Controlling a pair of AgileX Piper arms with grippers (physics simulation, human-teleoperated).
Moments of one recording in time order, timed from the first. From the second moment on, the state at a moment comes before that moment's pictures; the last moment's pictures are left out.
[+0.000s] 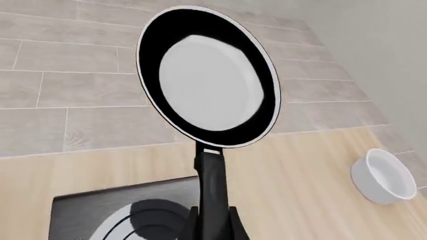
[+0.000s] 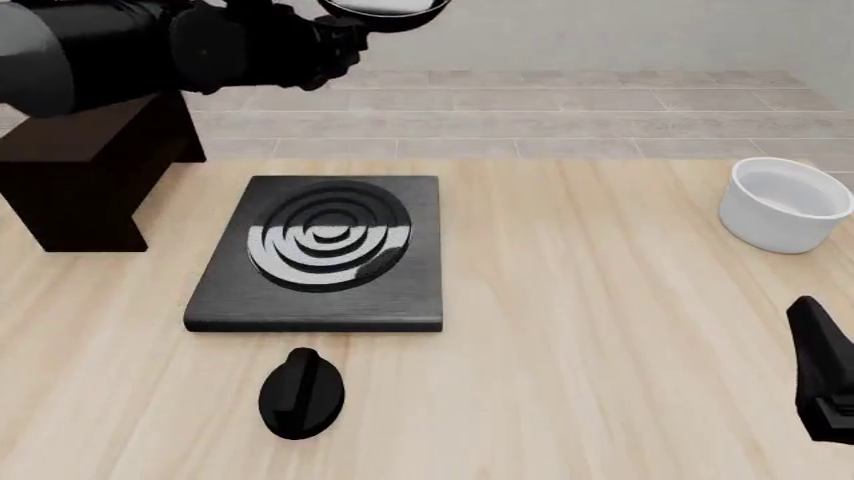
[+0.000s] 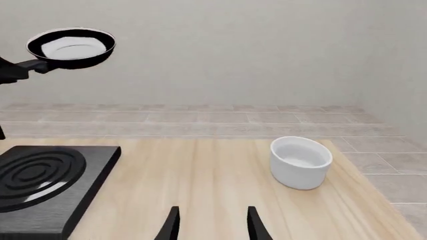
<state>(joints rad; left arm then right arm) -0.39 1.70 -1.41 0.15 -0.27 -0.01 0.00 0.00 -0.01 -0.01</state>
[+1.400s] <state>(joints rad) 0.06 1.44 -1.15 0.23 -0.34 -0.01 0.00 0.00 -0.01 -0.02</state>
